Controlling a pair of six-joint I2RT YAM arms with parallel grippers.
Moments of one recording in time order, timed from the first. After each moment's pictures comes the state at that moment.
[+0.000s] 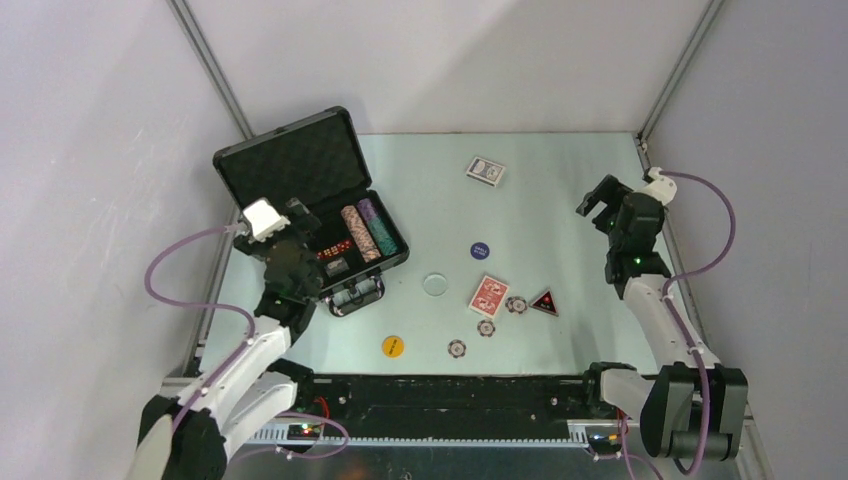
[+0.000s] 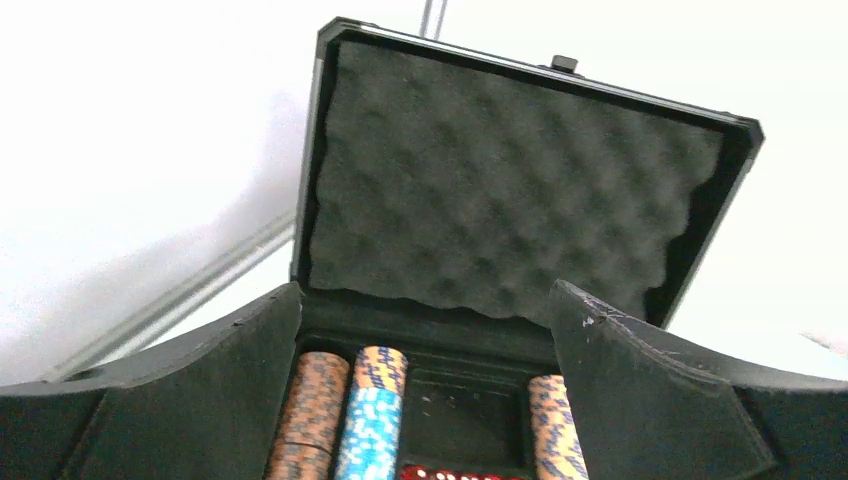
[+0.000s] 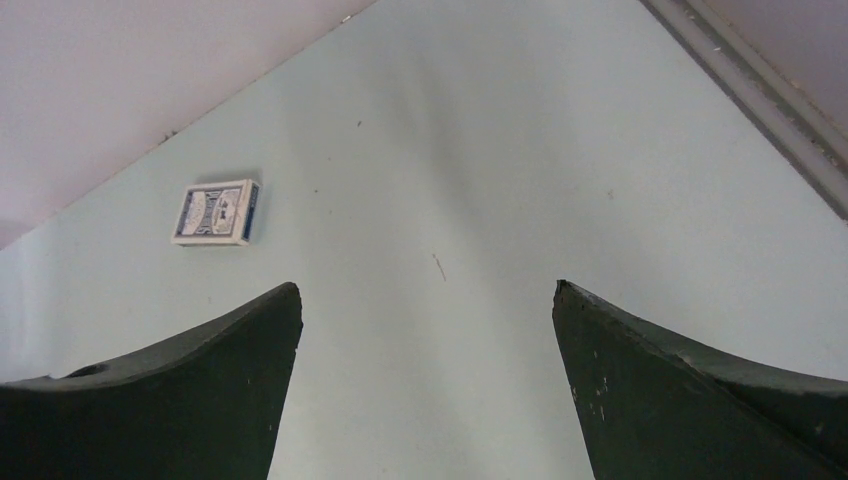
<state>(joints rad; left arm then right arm) -0.33 0.88 0.39 0.64 -0.91 -0.09 -0.04 1.08 0.66 0.13 0.19 0.42</state>
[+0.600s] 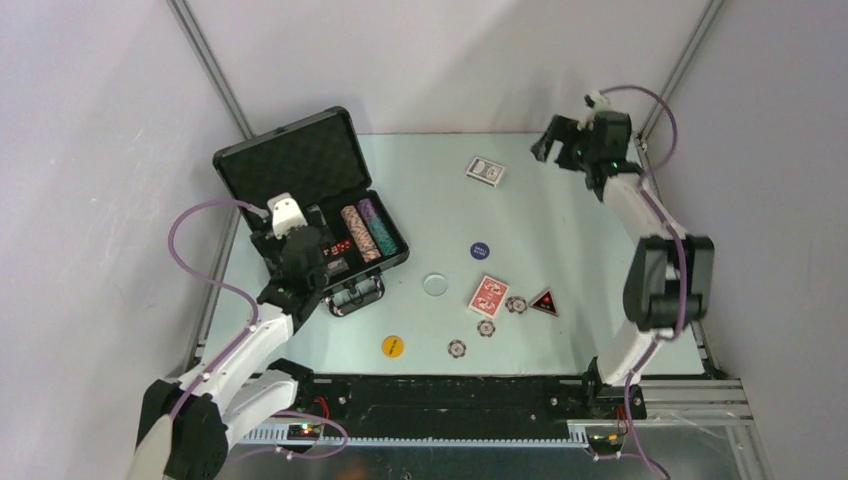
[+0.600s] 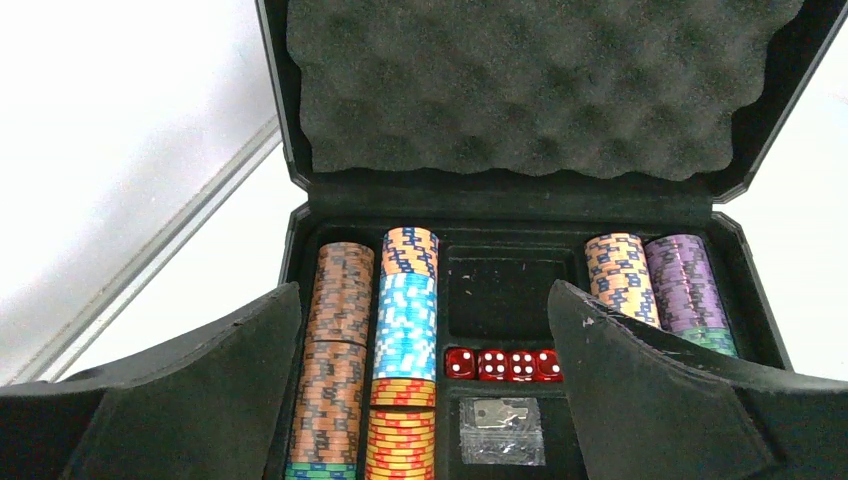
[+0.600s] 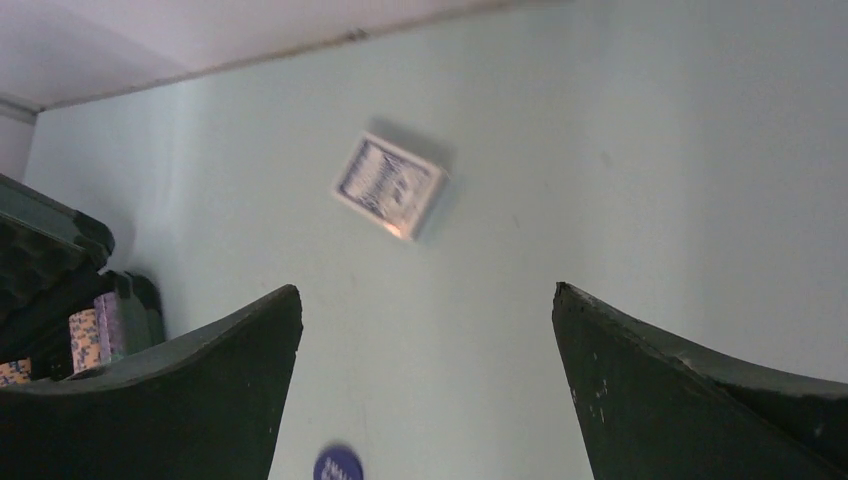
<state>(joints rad) -0.34 0.93 0.49 0.16 -0.83 -0.25 0.01 1.65 1.28 -0.08 -0.23 0.34</state>
